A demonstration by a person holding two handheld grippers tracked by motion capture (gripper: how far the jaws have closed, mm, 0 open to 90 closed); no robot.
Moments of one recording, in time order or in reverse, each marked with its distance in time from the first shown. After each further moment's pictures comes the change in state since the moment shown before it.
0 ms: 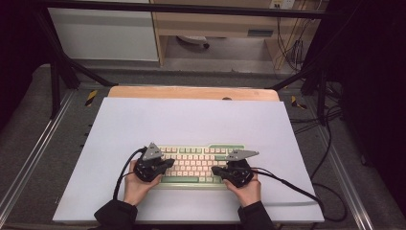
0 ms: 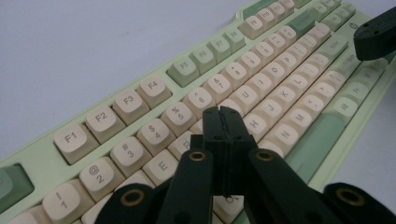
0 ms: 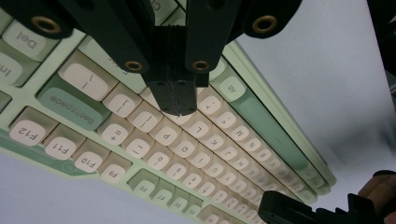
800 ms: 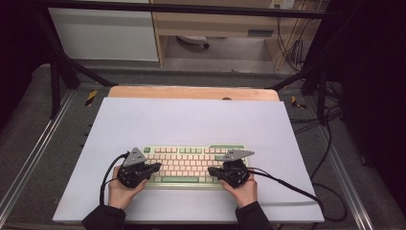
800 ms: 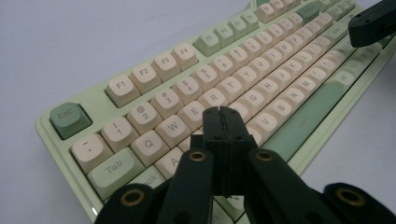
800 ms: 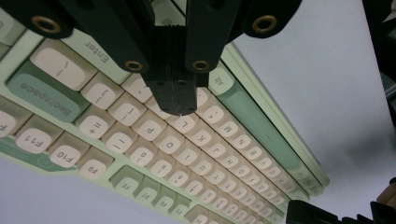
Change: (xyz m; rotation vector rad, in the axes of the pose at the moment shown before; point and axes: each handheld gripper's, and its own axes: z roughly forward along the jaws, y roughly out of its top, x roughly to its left) left arm 0.016 -0.024 -0.033 -0.021 0.014 -0.037; right arm 0.007 0.004 0.008 0.011 0.016 -0.013
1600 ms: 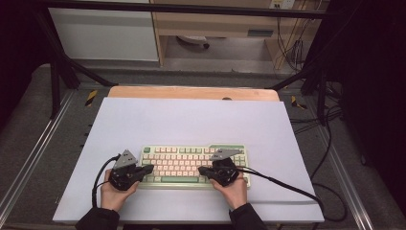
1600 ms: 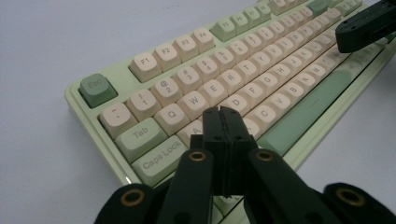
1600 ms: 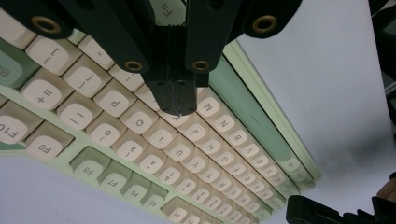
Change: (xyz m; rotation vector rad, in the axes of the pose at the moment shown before) left arm 0.011 -0.014 -0.012 -0.008 0.004 -0.033; right arm 0.011 0.010 0.024 0.003 0.029 -0.013
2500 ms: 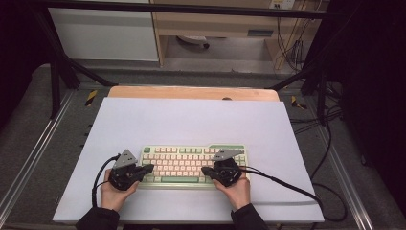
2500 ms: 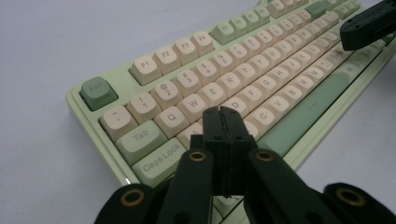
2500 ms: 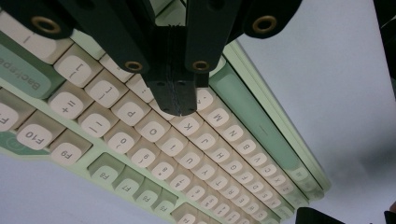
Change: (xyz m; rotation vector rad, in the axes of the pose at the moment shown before) left arm -0.001 0.002 -0.001 -0.006 0.001 0.004; right arm -0.001 0.000 -0.009 0.024 -0.036 -0.027
